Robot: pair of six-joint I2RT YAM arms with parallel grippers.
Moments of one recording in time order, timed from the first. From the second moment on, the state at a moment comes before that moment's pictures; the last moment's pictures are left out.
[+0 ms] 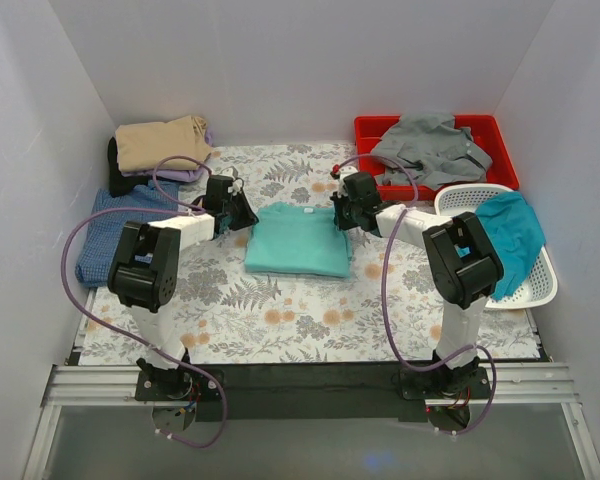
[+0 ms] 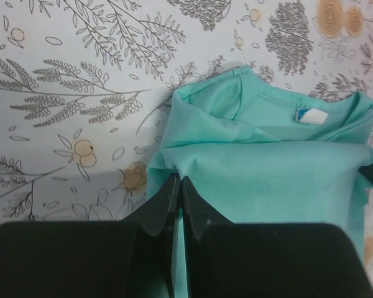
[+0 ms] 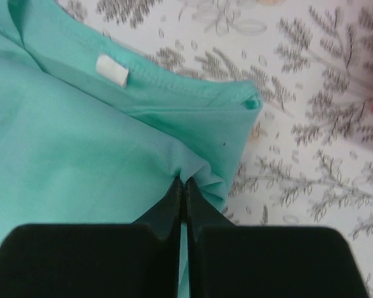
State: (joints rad) left arm -0.25 1.82 1.04 0.08 0.16 -0.53; right arm 0.50 1.89 1.17 -0.04 -0.04 0.14
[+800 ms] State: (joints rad) left arm -0.24 1.90 1.24 0.21 0.10 -0.50; right arm 0.47 2.09 1.60 0.01 0.01 0.07
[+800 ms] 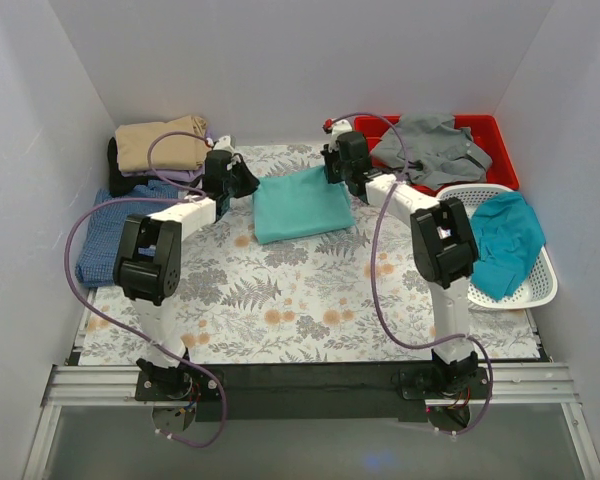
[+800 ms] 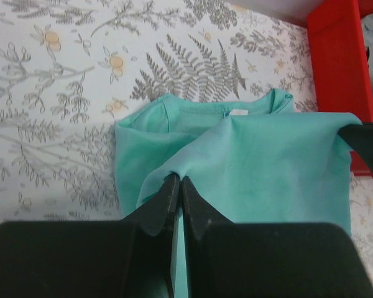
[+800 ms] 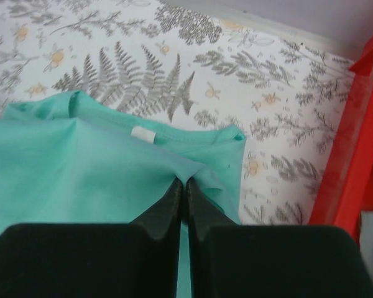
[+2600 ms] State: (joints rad) left arm -0.25 2.18 1.38 0.21 0.45 -0.58; right arm 0.42 2.28 1.72 -0.23 -0.27 0.08
